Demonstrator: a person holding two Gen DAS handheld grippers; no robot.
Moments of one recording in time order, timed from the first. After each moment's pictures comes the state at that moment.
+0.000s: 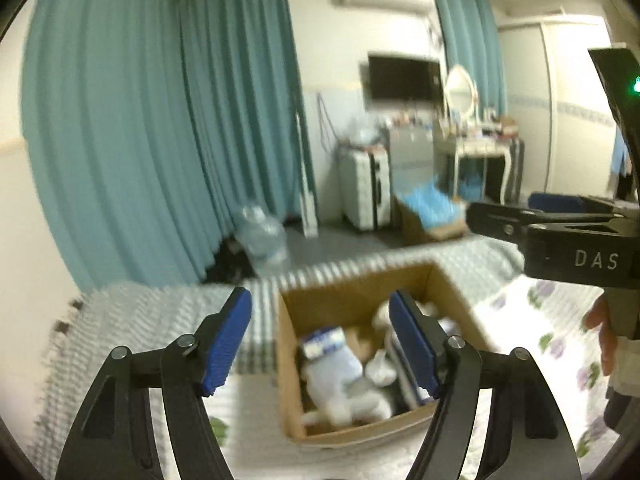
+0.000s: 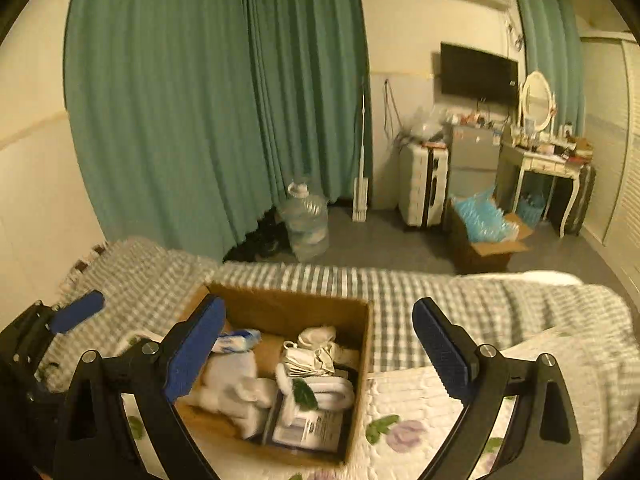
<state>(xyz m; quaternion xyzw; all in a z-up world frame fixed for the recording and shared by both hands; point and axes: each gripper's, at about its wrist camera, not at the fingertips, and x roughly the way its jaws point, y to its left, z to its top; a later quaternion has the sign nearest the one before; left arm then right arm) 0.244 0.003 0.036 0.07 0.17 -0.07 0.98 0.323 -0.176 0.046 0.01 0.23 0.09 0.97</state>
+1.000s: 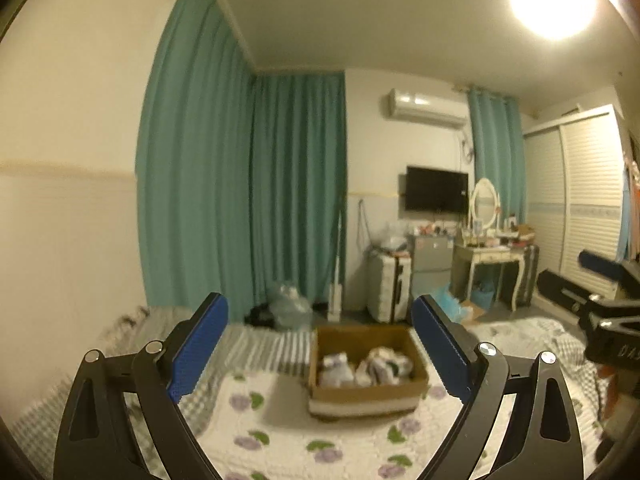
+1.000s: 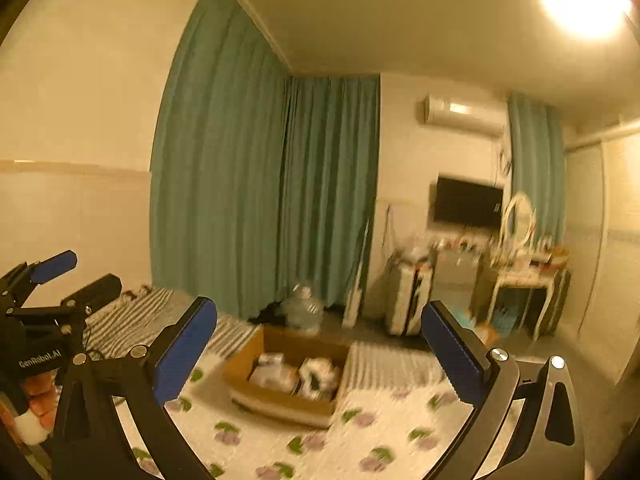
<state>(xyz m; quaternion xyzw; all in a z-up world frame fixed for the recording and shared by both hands) 0.017 0.038 0.067 -0.02 0.02 -0.01 1.00 0.028 -0.177 0.086 -0.04 0.03 0.11 0.99</state>
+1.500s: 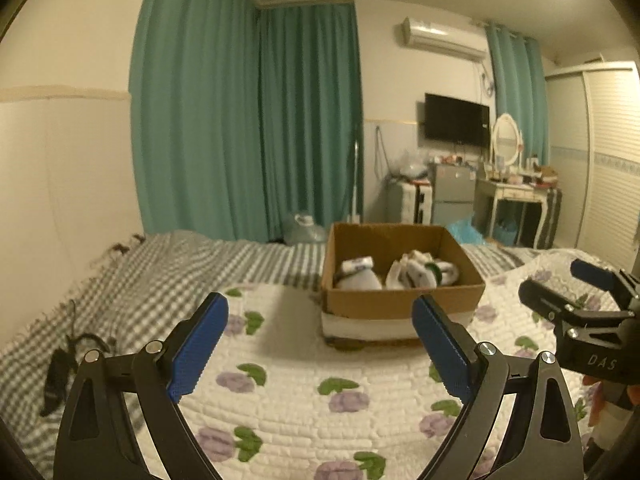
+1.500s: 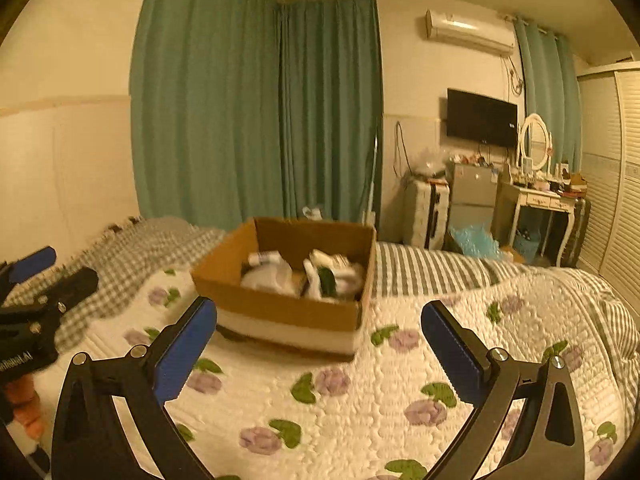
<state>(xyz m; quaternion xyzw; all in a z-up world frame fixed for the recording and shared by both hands) 0.093 0.022 -0.054 0.00 0.13 0.02 0.99 0.160 -0.177 -0.070 -0.02 0.15 0.11 0.98</state>
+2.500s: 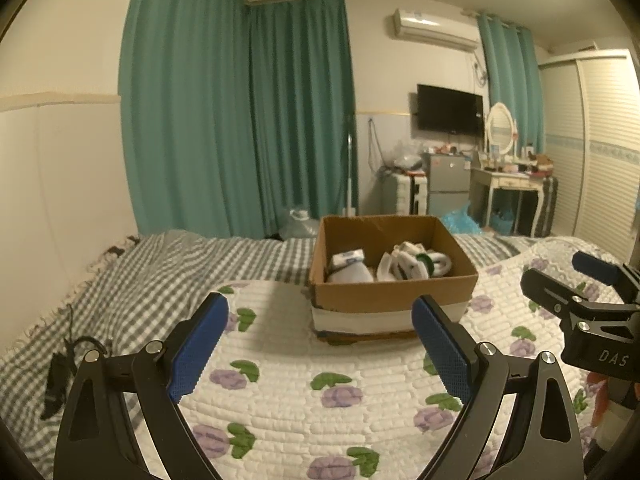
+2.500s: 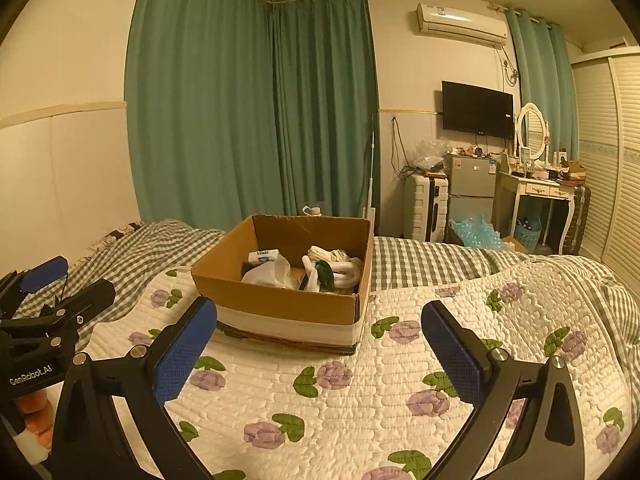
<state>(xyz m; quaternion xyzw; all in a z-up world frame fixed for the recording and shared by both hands) 0.097 0.010 -0.060 0.01 0.14 0.02 0.99 0.149 -0.181 -0.065 0.00 0.15 0.11 0.98</state>
